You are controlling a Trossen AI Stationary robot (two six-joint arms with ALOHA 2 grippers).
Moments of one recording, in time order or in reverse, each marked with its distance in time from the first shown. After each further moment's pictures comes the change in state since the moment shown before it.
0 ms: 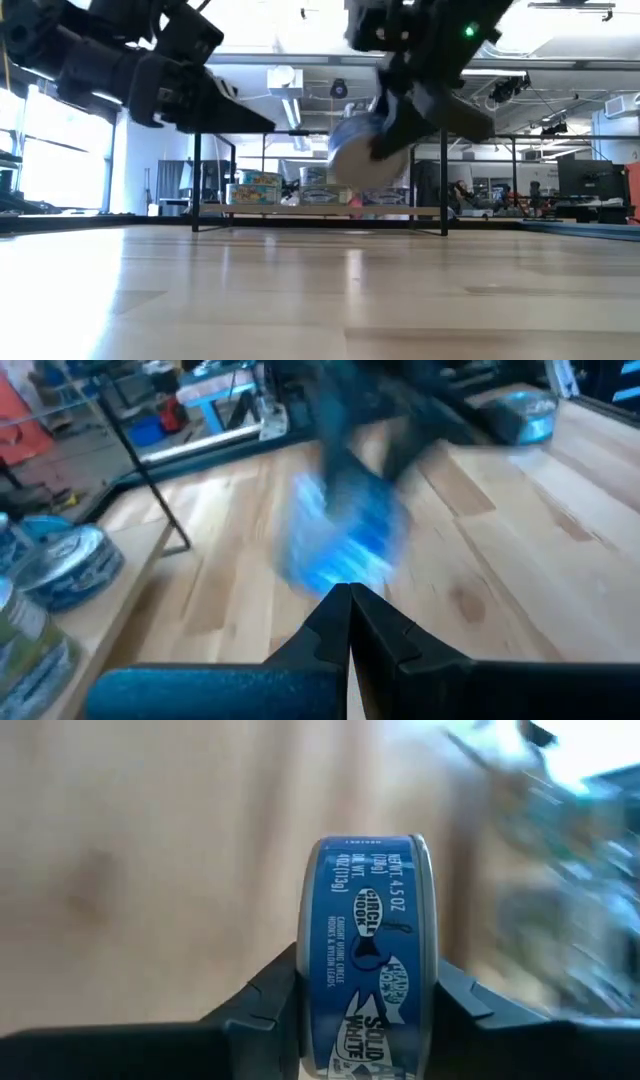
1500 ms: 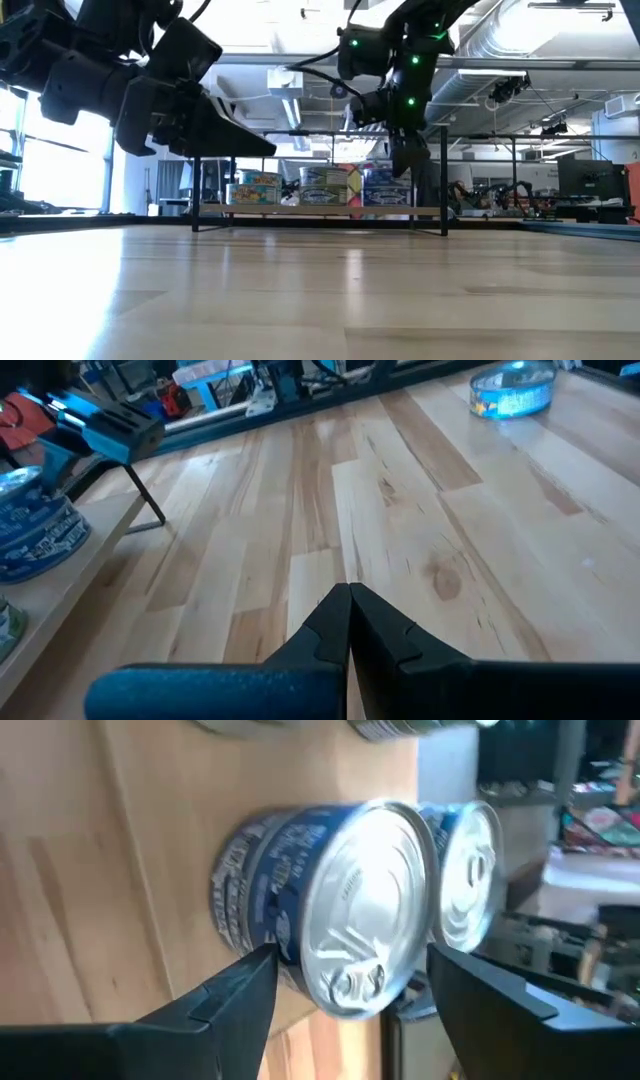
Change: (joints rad) left arm -0.097 0.152 -0.003 0.121 -0.115 -0.049; right arm -0.569 -0.084 0.009 -0.179 0.021 -0.164
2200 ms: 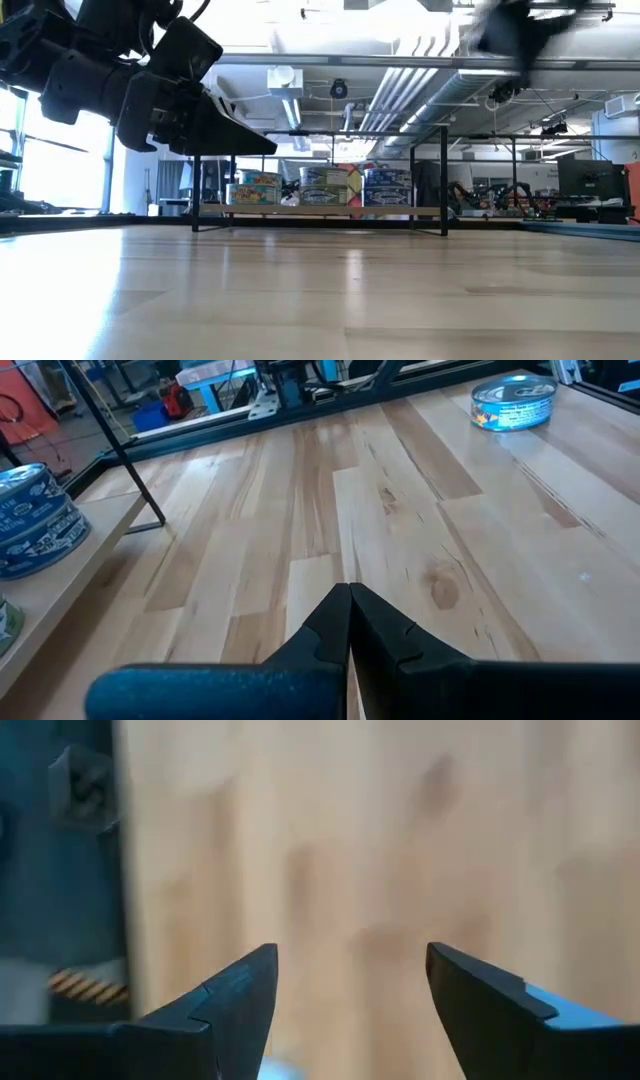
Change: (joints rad) left arm 0.000 0.000 0.000 0.014 0.000 -0.026; right arm 0.607 -0.183 0.002 -0.048 -0.779 0.741
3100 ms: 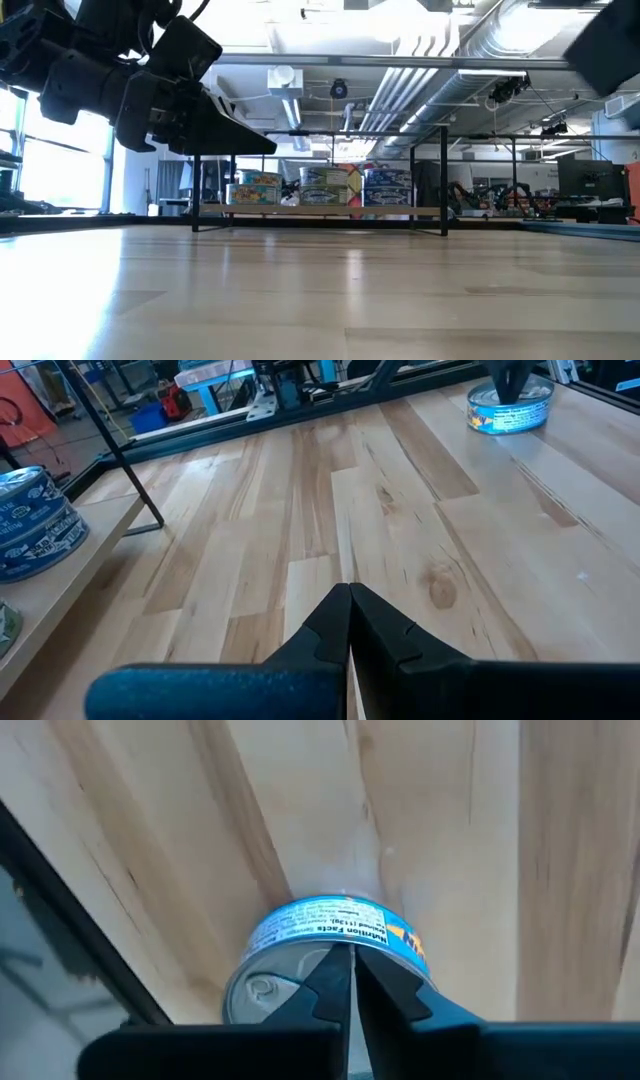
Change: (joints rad) left arm -0.004 0.000 0.000 0.001 0.000 0.005; right arm 0.270 0.282 -0.001 -0.135 -0.184 0.444
